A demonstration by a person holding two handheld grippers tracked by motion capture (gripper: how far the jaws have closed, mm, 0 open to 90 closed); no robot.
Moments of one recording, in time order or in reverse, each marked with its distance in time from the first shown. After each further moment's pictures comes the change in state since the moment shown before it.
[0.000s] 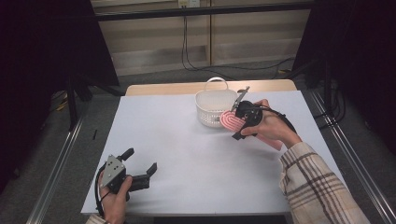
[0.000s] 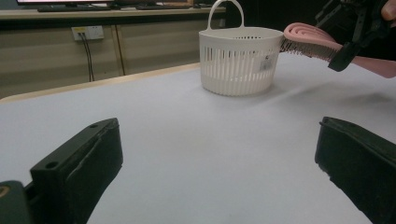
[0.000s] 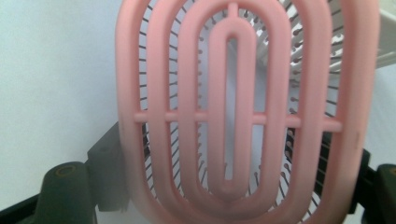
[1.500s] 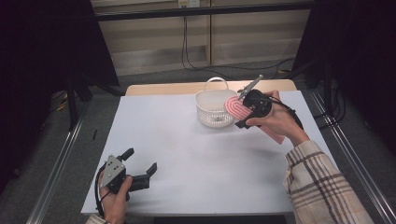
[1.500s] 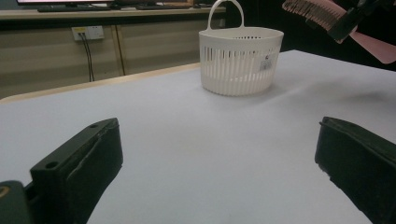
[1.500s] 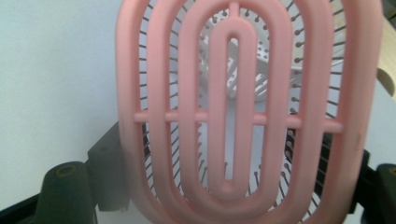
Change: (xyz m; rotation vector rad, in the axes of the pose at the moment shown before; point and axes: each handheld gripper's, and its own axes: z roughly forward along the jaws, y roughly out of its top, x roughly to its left) left arm 0.000 0.000 0.000 0.000 -0.001 0.002; right arm -0.007 -0.001 -0.039 -0.146 -0.100 0.053
